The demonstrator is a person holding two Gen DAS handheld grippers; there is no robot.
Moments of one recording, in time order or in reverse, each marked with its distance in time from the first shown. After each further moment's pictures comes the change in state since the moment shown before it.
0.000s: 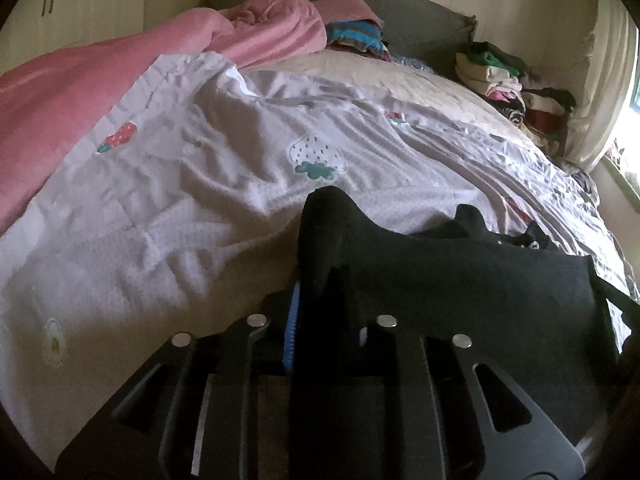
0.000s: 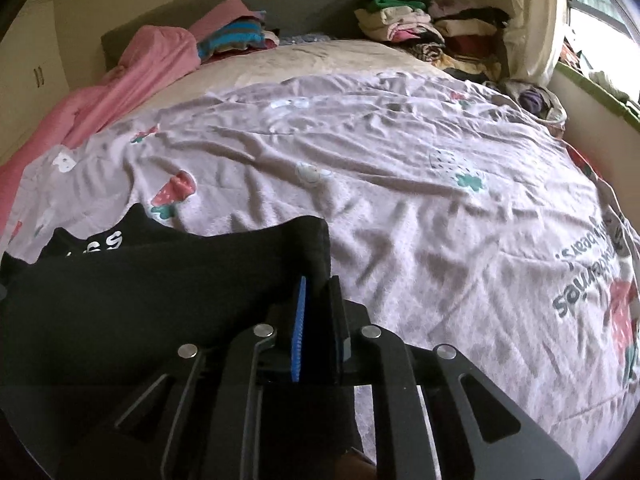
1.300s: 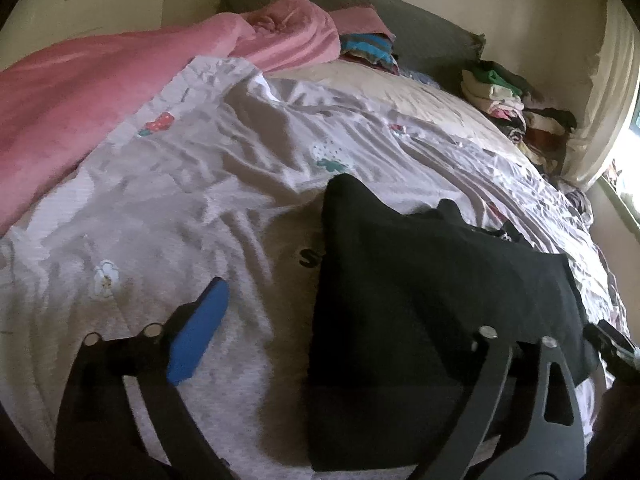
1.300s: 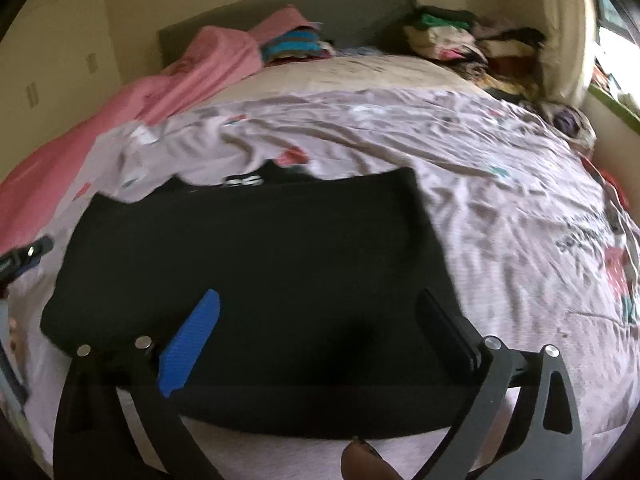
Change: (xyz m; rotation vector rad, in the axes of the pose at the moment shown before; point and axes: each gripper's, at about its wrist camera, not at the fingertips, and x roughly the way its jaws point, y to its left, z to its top) left arm -0.066 0.009 -0.025 -0.072 -0.032 0.010; right arm -0.098 0.067 -0.062 -0.116 -0.044 0.156
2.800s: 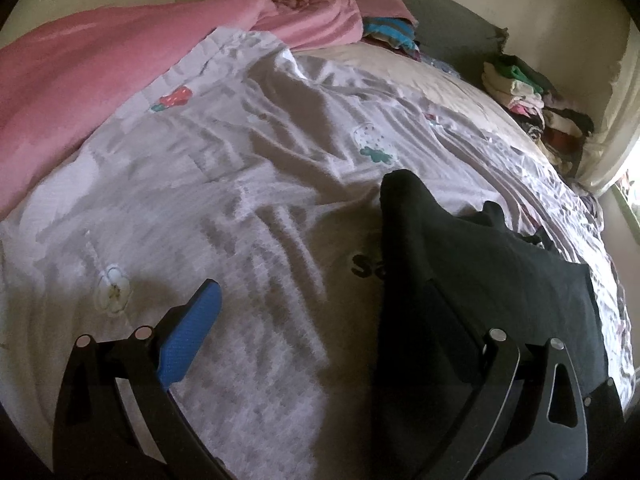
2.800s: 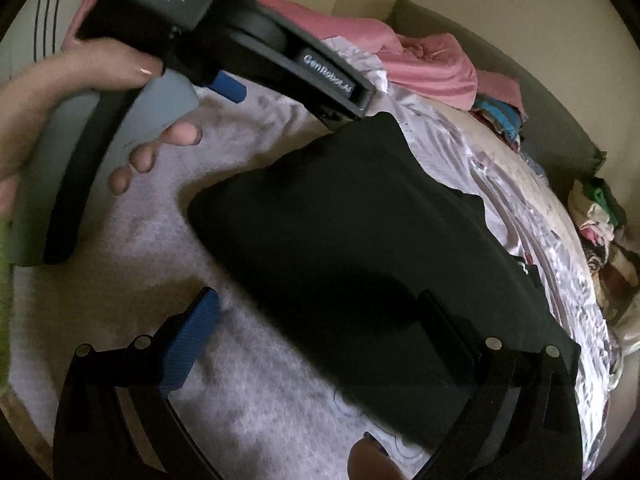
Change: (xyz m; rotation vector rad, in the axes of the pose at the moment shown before) left arm 0.028 0.032 0.010 -0.041 0.079 0.024; right arm 0.020 0.245 -0.065 -0.783 0.004 0.176
